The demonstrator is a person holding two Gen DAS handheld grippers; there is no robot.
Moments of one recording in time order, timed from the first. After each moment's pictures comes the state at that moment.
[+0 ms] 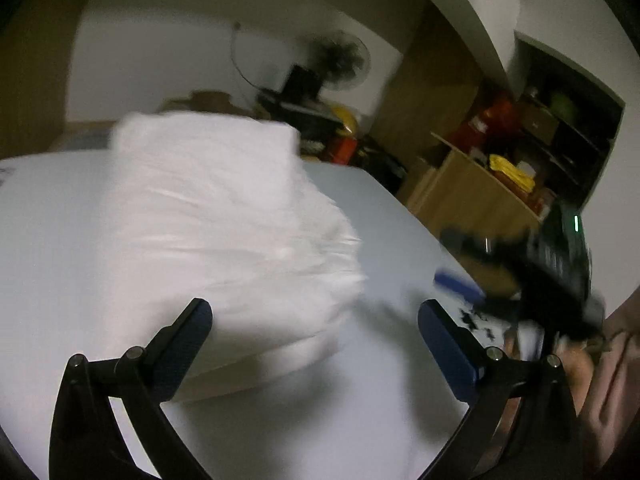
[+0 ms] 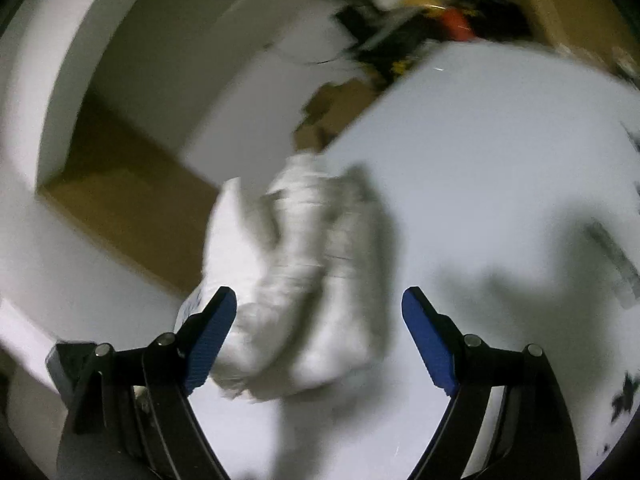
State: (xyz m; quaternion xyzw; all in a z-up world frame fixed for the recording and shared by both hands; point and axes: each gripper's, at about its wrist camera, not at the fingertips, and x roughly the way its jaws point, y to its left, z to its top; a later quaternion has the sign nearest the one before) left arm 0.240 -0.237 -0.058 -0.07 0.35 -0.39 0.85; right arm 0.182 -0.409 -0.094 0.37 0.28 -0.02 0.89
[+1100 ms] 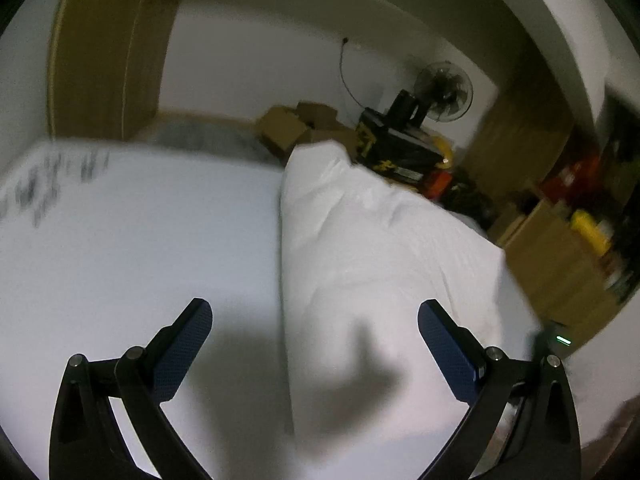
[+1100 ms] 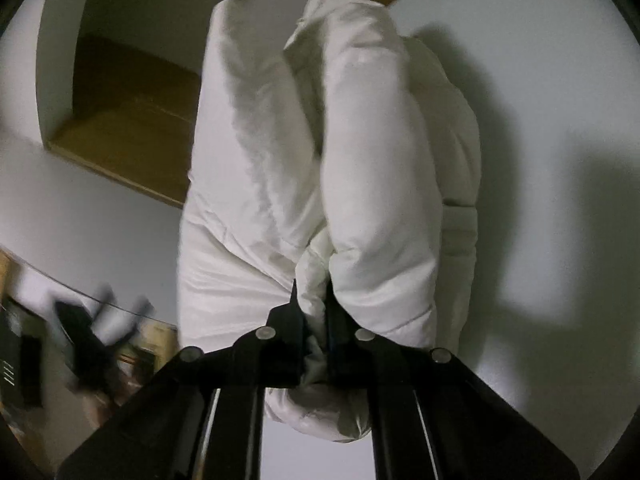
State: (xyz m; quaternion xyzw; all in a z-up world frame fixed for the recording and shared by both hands) left arm 0.374 -0.175 -0.046 -0.07 0.36 -0.23 0.90; right arm 0.251 -0.386 -0.203 0.38 0.39 0.09 0.83
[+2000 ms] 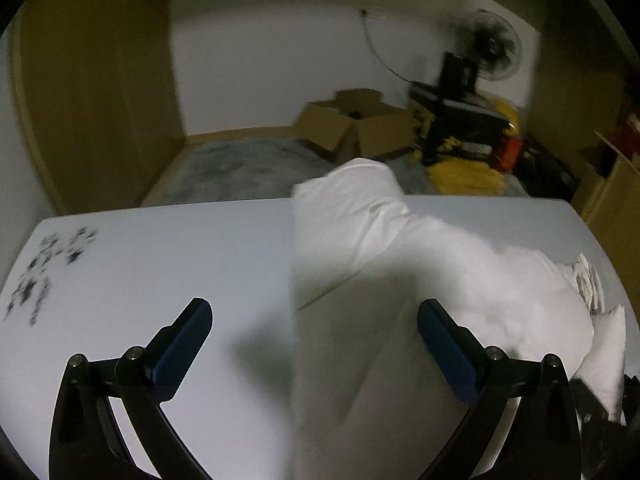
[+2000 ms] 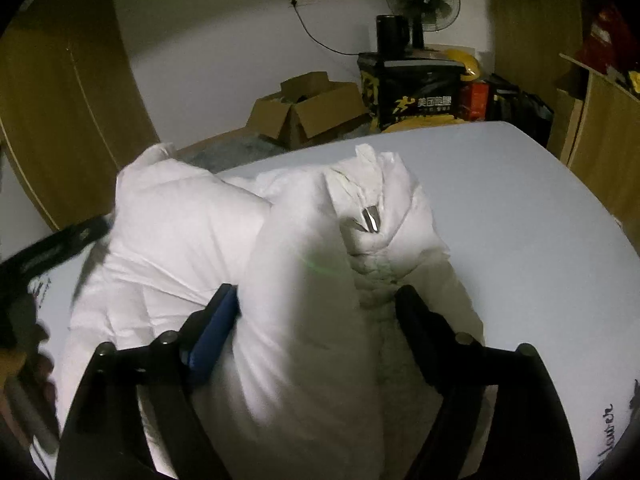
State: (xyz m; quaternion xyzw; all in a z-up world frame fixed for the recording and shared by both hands) left arm 0.547 -0.281 -0.103 0.04 0.37 -0.15 0.92; right arm 0.346 -0.369 -0.141 0.14 0.37 -0.15 0.91
